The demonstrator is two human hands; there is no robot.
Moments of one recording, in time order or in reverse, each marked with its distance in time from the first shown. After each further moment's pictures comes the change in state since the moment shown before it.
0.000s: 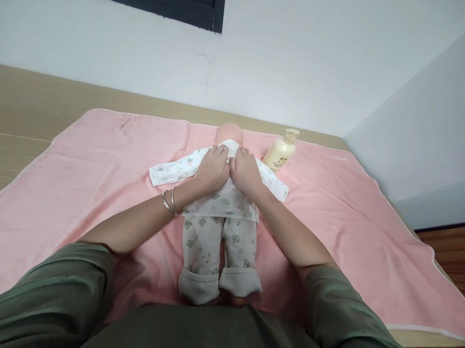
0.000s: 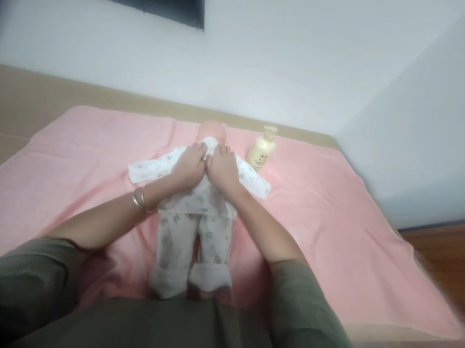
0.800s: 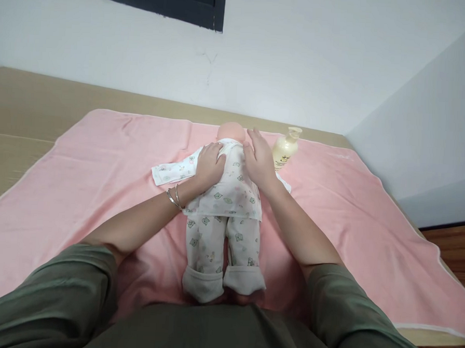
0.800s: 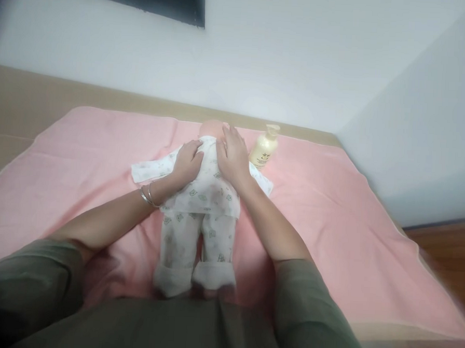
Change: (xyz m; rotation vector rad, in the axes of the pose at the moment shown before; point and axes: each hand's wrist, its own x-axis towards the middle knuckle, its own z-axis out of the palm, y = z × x) left_hand 0.005 -0.022 0.014 -0.161 0.134 -0.198; right_hand 0.003 0.010 -0.035 0.192 0.173 -0.046
